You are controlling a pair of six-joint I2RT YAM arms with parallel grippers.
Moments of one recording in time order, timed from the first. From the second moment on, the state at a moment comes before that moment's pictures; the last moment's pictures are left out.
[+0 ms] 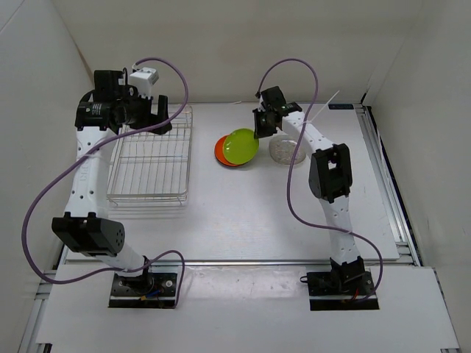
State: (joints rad) left arm -0.03 1.57 1.88 -1.02 0.35 0.19; right arm 0.42 2.36 2.16 -0.69 -0.14 0.21
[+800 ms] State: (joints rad) left arm -0.02 1.53 1.74 -0.93 0.14 0.10; right arm 0.38 2.06 2.03 -0.78 -0.03 0.09
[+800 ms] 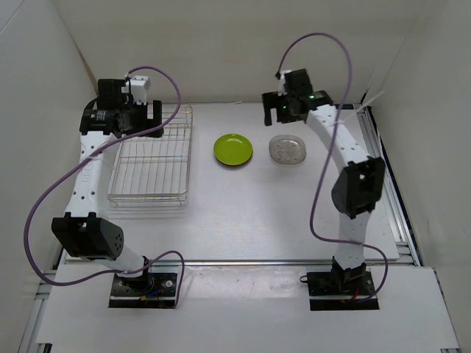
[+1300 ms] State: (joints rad) left arm 0.04 1.57 1.73 -0.90 0.09 0.08; right arm -0.04 1.66 1.77 -0.85 0.09 -0.02
